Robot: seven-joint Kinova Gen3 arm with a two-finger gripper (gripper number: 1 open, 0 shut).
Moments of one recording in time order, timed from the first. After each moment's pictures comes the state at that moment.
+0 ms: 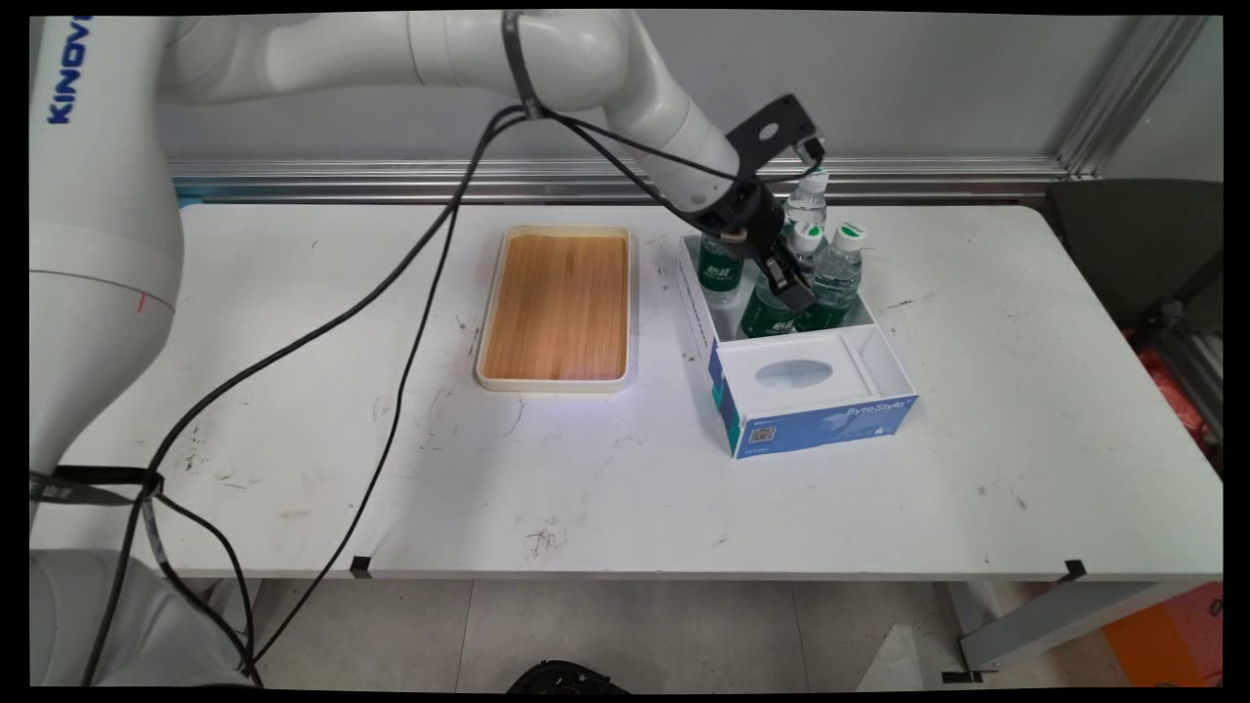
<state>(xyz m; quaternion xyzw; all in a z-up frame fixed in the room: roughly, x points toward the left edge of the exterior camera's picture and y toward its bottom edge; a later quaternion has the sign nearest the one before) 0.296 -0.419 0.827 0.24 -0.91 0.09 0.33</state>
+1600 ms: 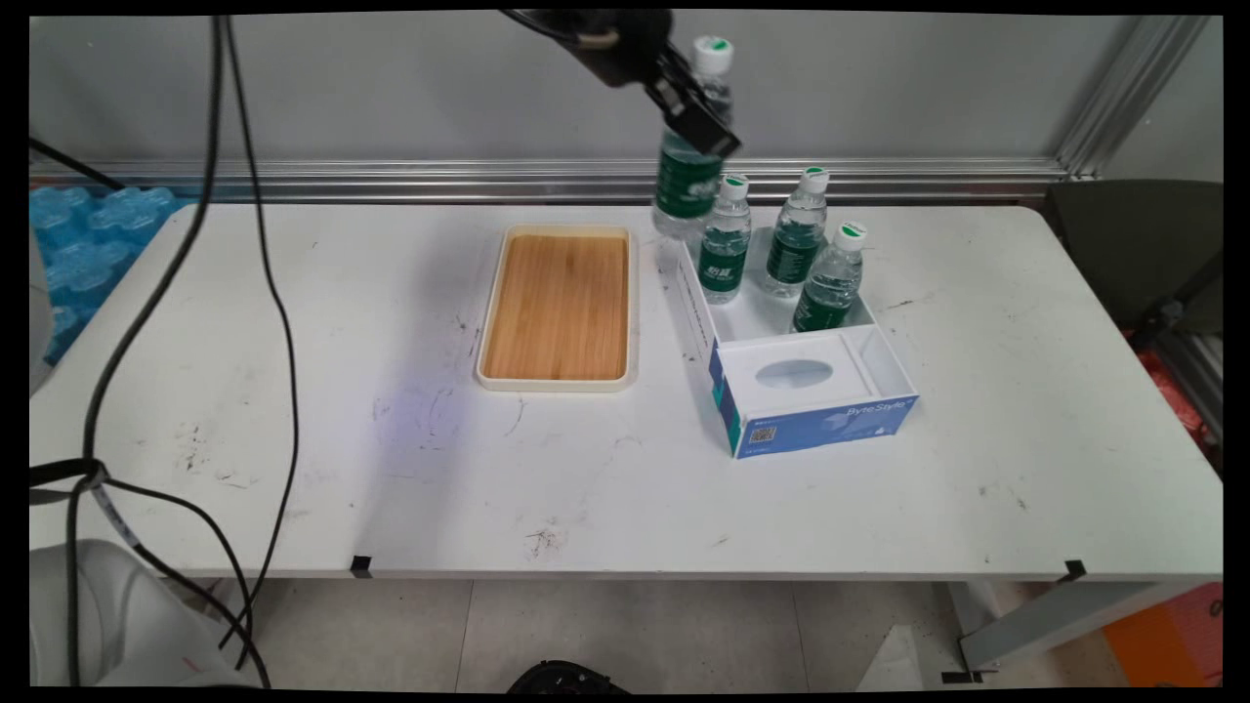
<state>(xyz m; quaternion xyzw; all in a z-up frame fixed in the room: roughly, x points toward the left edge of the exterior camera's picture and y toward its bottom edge) 0.414 -0.351 1.005 0.28 -0.89 0.13 0.35</state>
